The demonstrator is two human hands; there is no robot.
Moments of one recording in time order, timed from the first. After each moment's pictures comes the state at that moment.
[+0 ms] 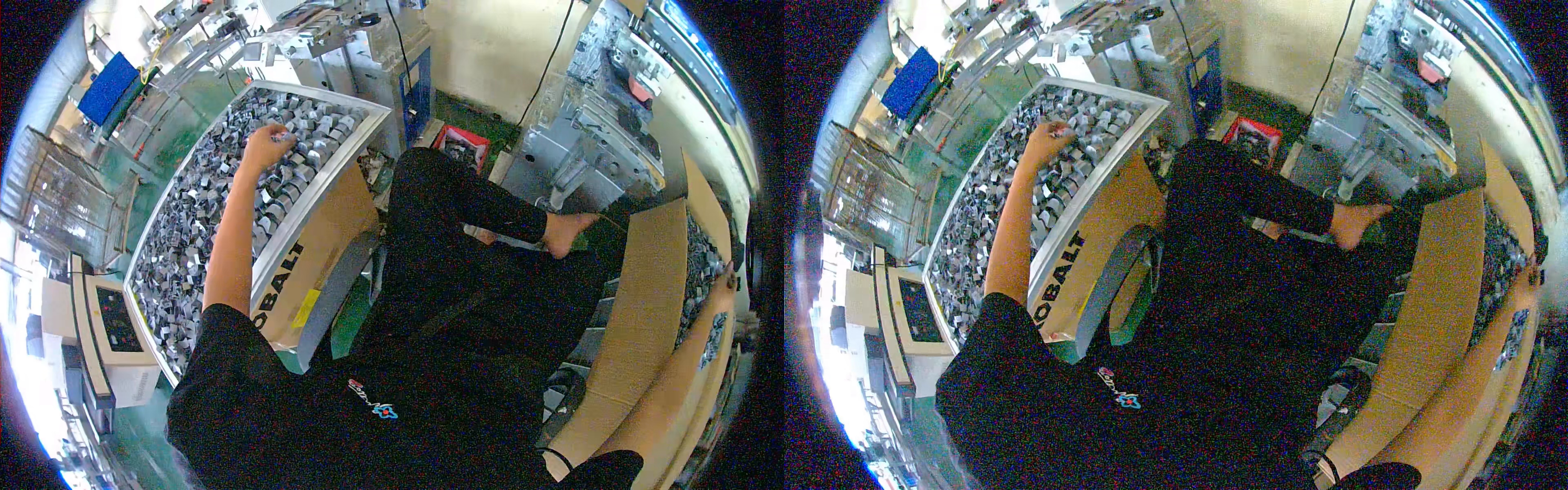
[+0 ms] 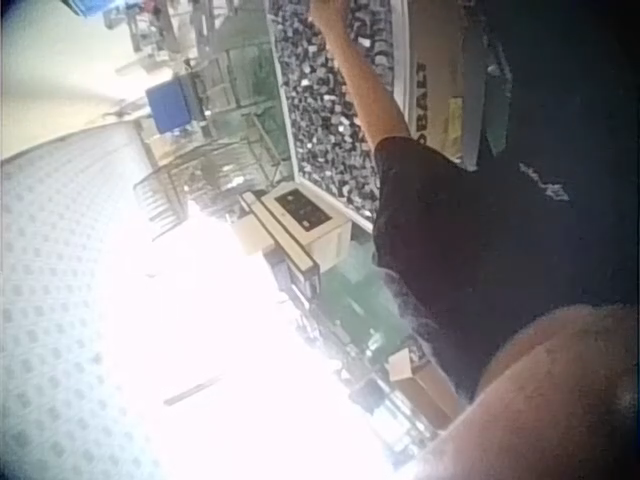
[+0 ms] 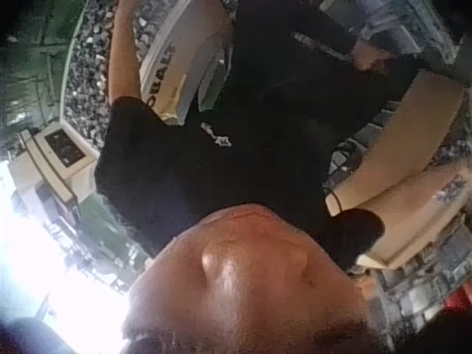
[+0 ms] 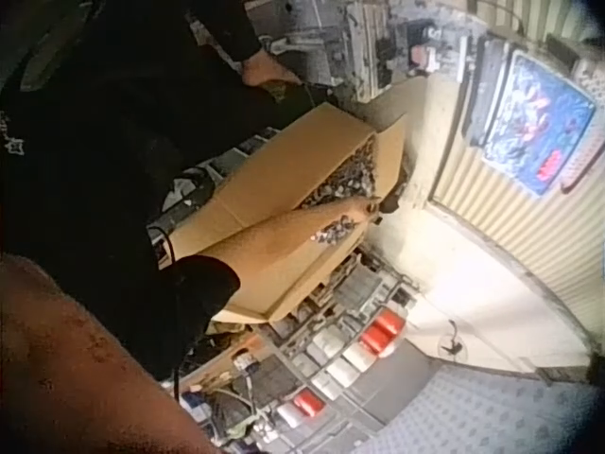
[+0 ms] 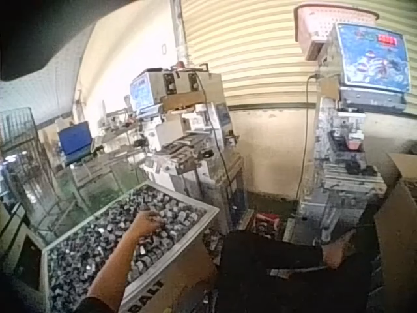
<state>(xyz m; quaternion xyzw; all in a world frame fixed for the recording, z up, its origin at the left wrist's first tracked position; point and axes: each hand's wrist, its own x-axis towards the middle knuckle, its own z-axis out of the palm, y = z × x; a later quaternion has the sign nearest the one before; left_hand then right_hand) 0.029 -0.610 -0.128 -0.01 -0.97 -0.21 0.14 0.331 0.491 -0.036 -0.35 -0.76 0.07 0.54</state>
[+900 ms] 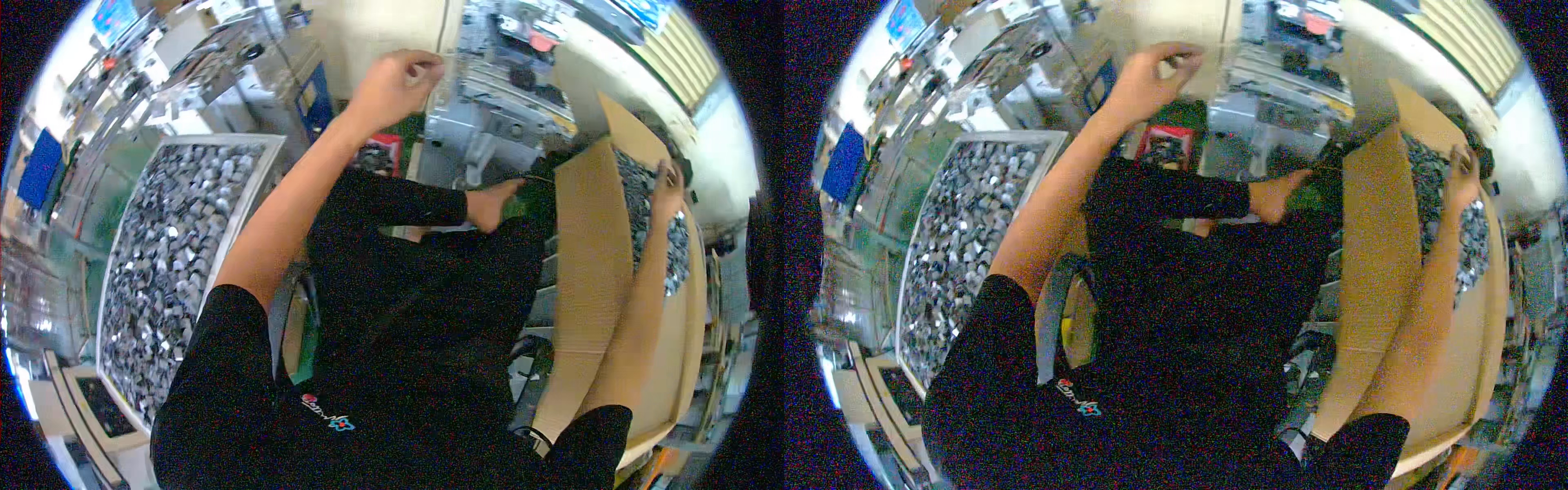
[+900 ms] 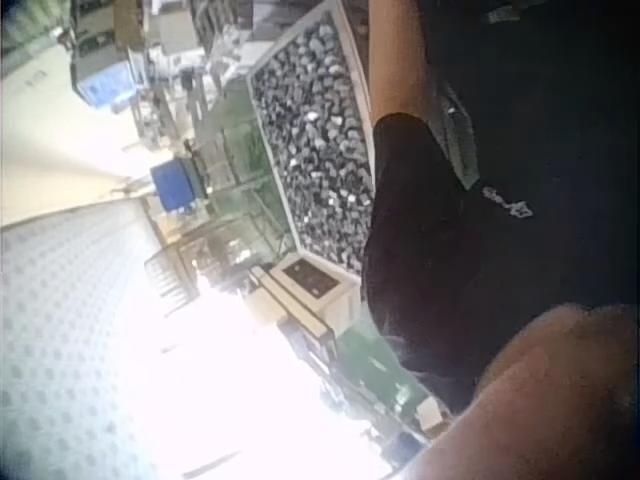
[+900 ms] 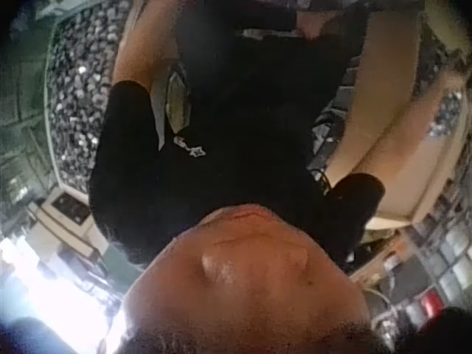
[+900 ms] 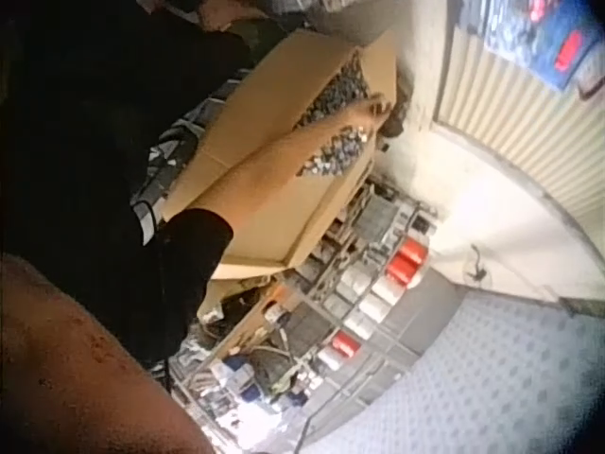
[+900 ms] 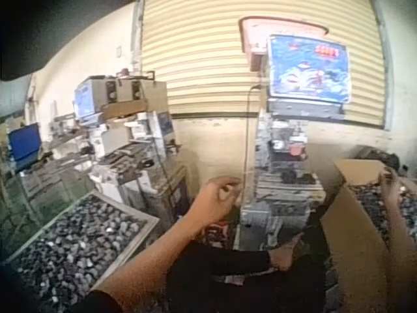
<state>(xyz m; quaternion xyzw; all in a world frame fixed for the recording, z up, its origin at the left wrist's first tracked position) 0.034 -0.202 -0.009 -0.43 -0.76 -0.42 0.25 0.246 0.350 -0.035 -0.26 -0.80 0.15 0.52</state>
